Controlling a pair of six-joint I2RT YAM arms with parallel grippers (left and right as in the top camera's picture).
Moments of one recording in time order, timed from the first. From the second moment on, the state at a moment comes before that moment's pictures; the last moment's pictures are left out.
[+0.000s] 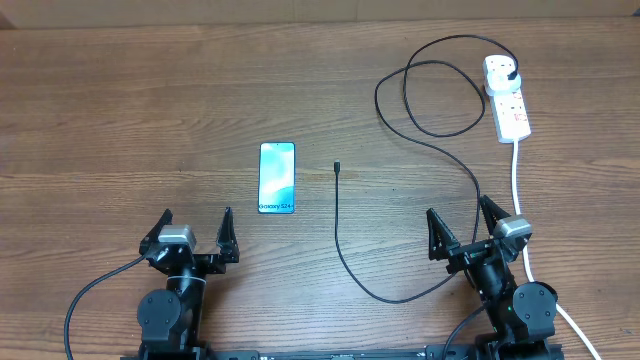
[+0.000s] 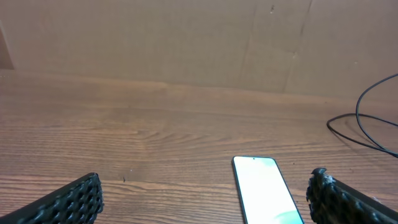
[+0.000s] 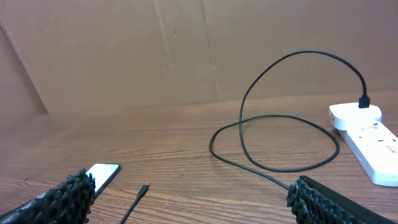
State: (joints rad) left arm -0.03 0.02 0.01 -0.08 0.00 -0.12; right arm 0.12 0.01 0.02 -0.02 -0.17 0.20
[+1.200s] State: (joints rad) left arm -0.03 0.02 0.04 -0.08 0.06 -0.05; right arm 0.12 0.01 0.02 -0.02 -0.17 0.20
